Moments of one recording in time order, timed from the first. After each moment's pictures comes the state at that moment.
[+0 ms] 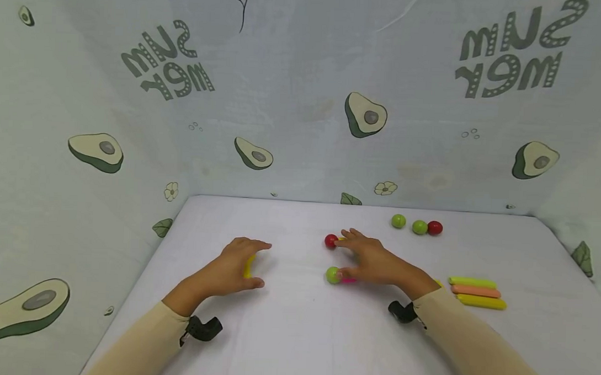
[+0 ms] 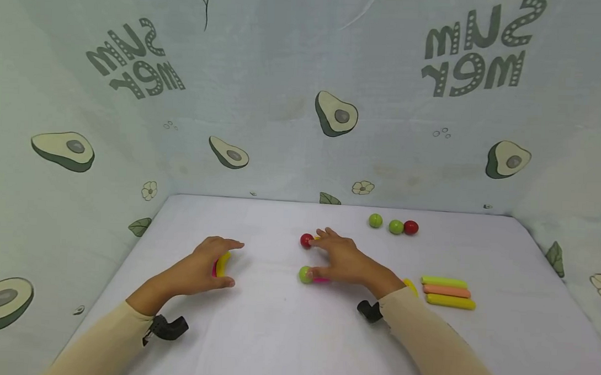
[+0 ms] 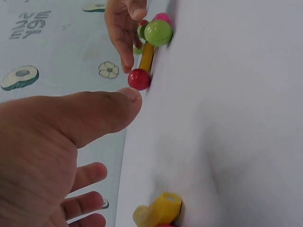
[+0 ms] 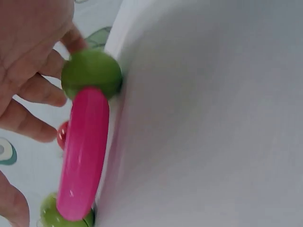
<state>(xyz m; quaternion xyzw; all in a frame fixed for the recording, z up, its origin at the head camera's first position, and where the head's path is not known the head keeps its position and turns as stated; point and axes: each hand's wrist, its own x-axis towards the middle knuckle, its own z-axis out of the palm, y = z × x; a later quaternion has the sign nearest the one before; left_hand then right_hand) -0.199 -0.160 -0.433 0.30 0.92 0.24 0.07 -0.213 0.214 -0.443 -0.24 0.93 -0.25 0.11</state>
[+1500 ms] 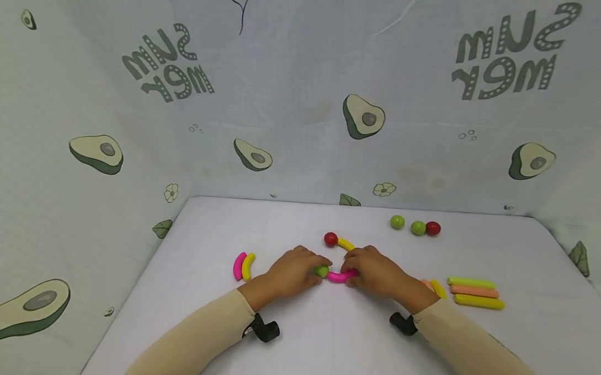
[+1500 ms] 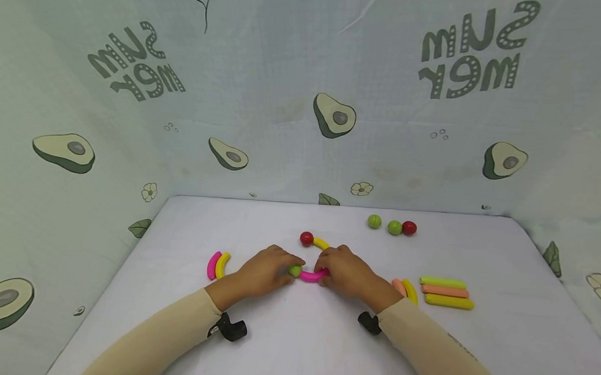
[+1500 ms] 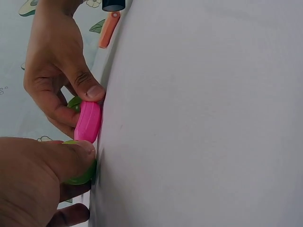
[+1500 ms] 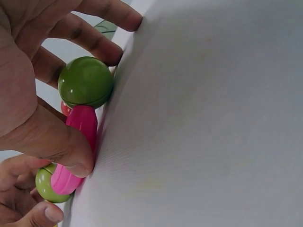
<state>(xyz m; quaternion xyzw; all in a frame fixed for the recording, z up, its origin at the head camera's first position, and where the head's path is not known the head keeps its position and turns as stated) -0.210 -0.032 -0.466 0.39 0.91 0.15 0.03 -0.191 0.206 -0.446 -0.24 0.96 -0.15 0.08</state>
